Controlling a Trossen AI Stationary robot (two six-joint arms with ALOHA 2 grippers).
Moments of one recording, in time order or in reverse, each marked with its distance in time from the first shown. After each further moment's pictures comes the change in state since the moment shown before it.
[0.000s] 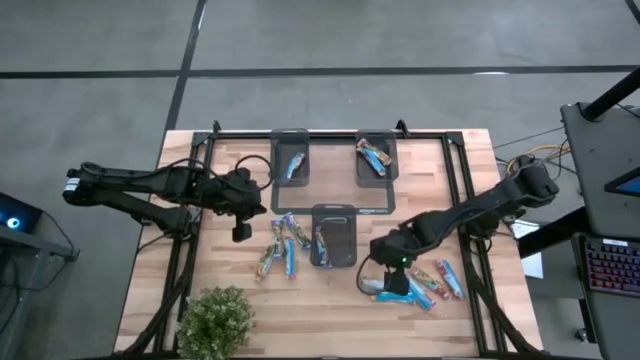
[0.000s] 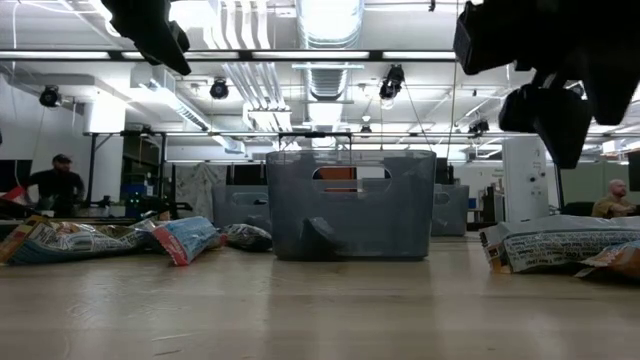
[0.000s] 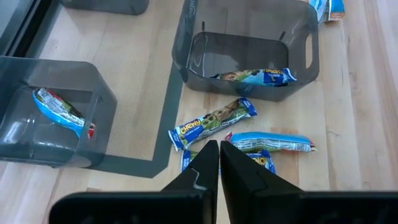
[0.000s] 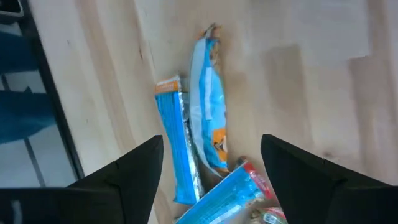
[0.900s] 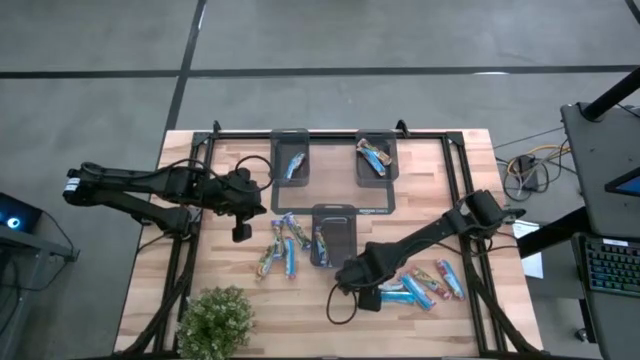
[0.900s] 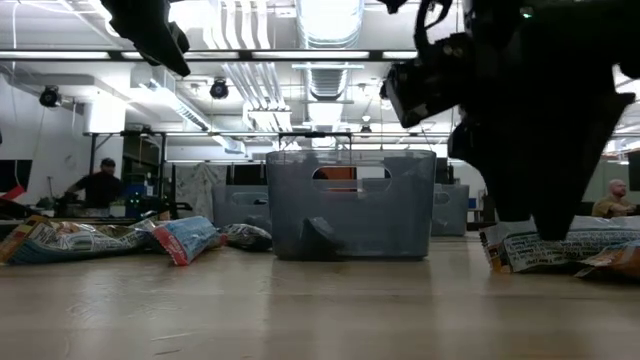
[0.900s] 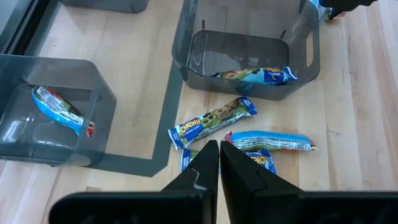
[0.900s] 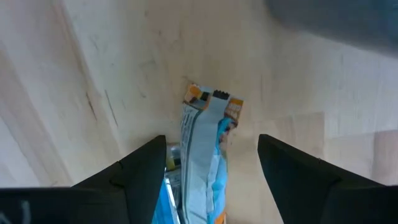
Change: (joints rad) left arm 0.000 0.000 -0.003 0.000 0.000 -0.004; right arm 0.062 0.464 0.387 -0.205 0.169 -0.032
